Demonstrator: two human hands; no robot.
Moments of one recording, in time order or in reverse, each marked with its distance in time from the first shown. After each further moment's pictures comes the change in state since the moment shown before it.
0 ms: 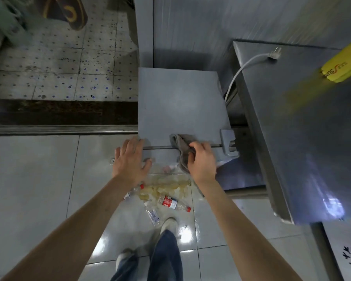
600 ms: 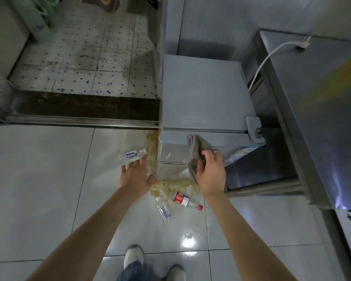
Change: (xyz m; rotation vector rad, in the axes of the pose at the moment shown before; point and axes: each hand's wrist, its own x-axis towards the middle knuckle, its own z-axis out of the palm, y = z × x) left_hand -0.072 -0.063 0.060 -0.040 -0.210 -0.149; right_hand -0.079 -0.011 0.063 0.005 0.118 0.001
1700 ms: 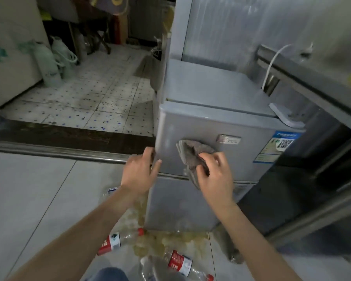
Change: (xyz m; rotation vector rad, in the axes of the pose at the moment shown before) left_hand 0.133 -0.012 0.136 -0.263 0.820 0.351; right_hand 0.021 0.086 0.145 0.177 0.532 -0.581
